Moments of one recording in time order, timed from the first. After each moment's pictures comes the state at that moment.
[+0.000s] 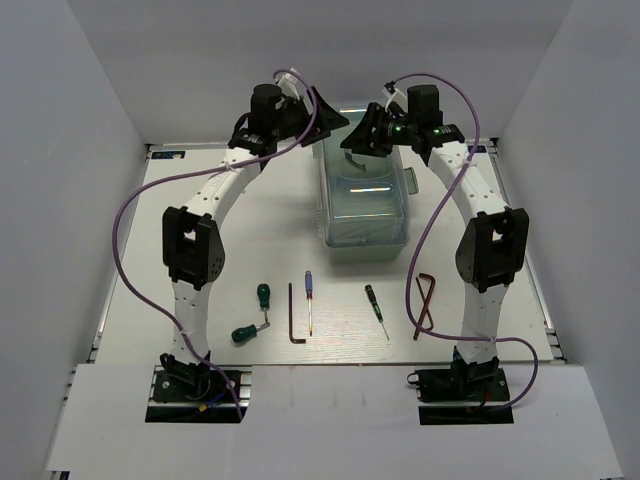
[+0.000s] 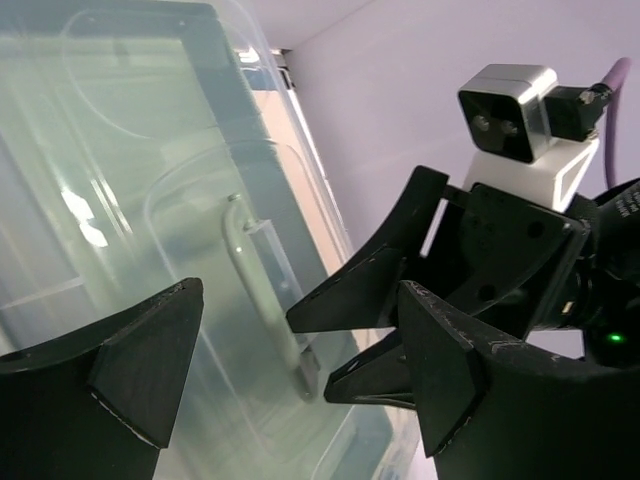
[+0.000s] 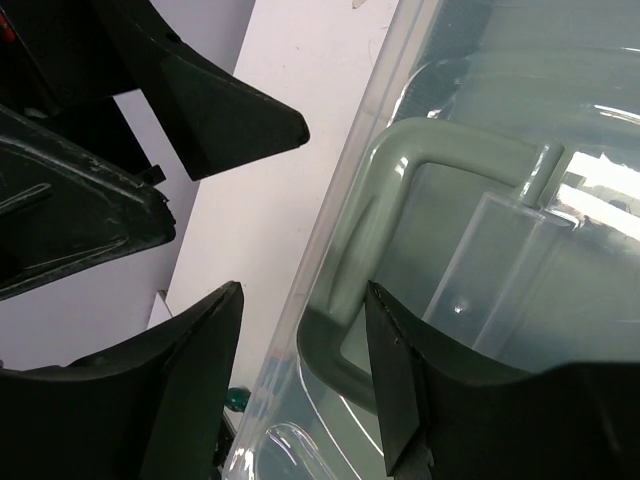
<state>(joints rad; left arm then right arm) -0.38 2.14 2.06 -0.13 0.51 -0.79 0.29 2.04 1.99 -0.44 -0.73 0.54</state>
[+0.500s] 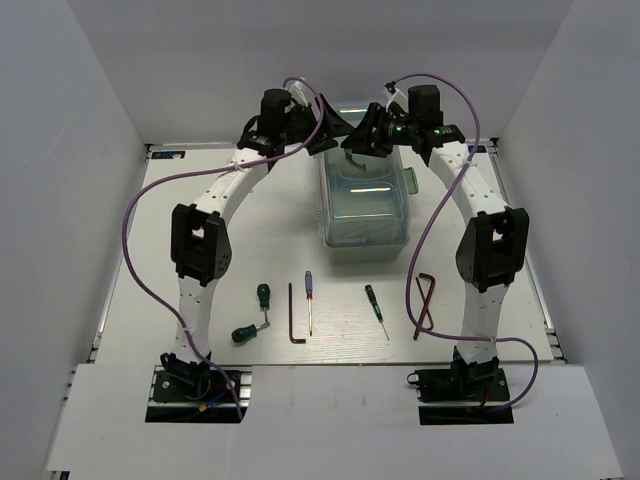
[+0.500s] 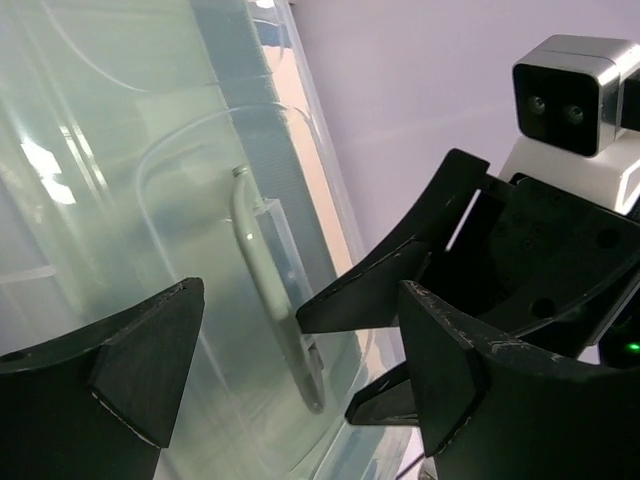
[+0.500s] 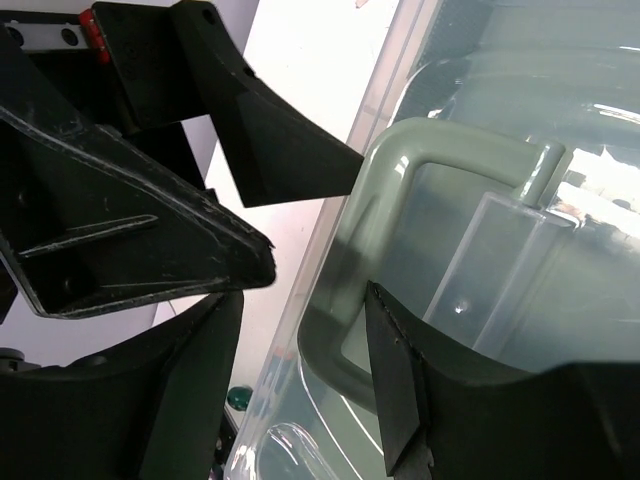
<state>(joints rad) -0.40 2.21 2.12 -0.19 0.54 -0.85 0.29 2.04 1.98 -0.43 -0.74 0.55</state>
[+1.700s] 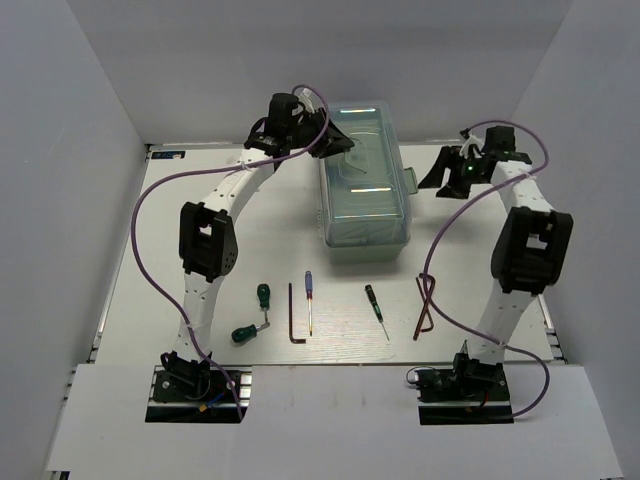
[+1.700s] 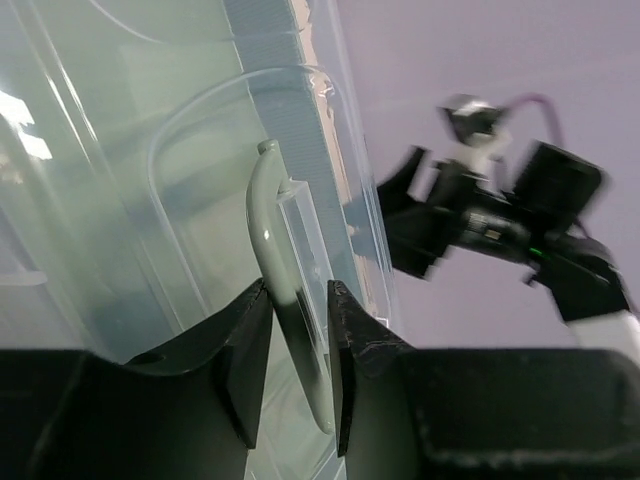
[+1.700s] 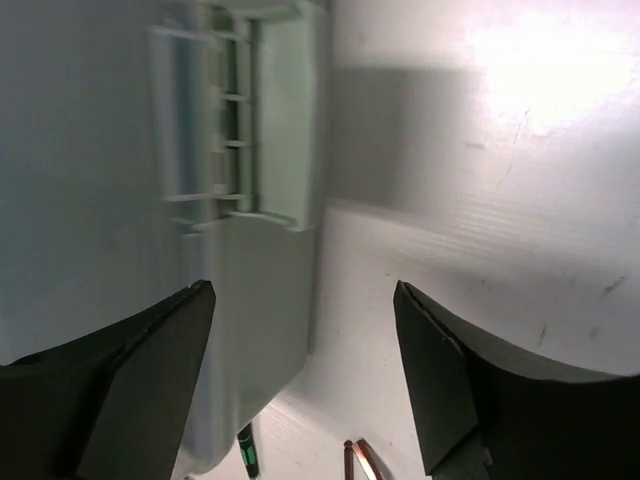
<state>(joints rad) -0.41 2.30 2.20 -0.28 0.59 -0.87 -0.11 1.94 1.65 -0.65 -0.68 0.12</state>
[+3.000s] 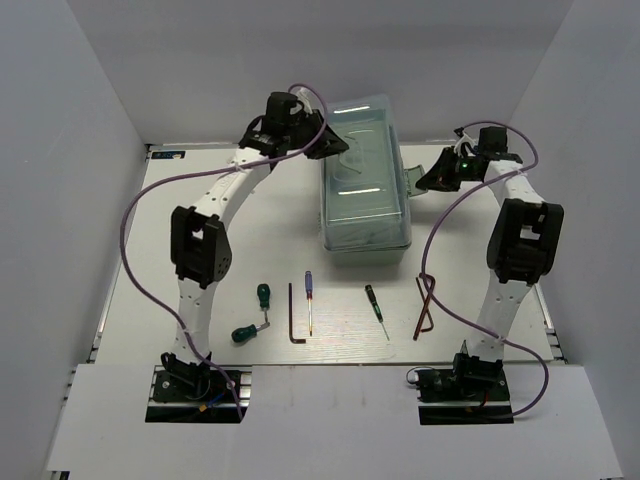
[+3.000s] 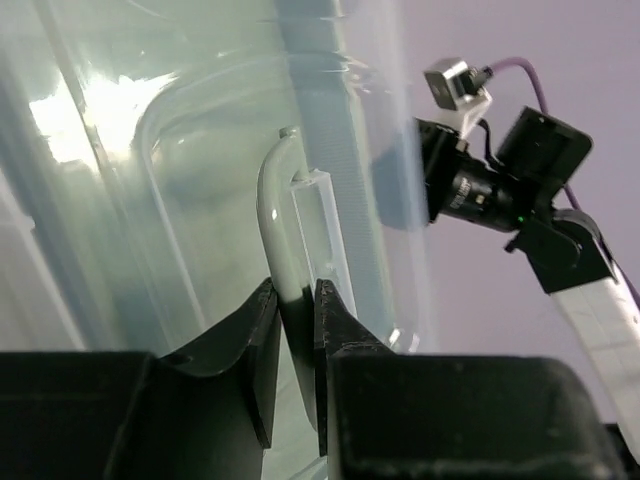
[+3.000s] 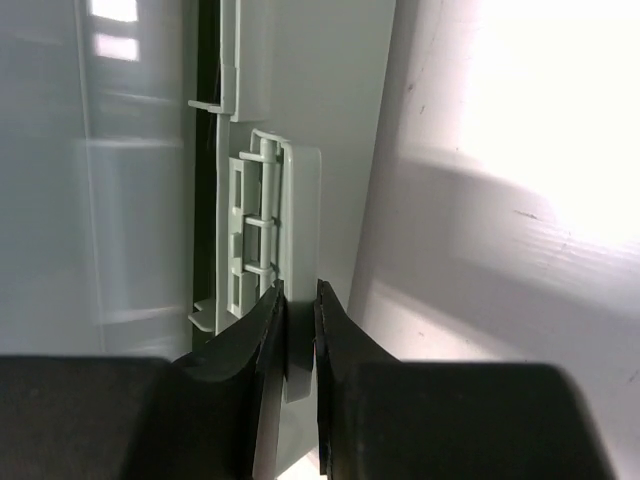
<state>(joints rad) -0.42 2.22 2.16 -0.36 0.51 -0.82 -0.11 2.10 1.70 -0.54 -0.80 0.21</state>
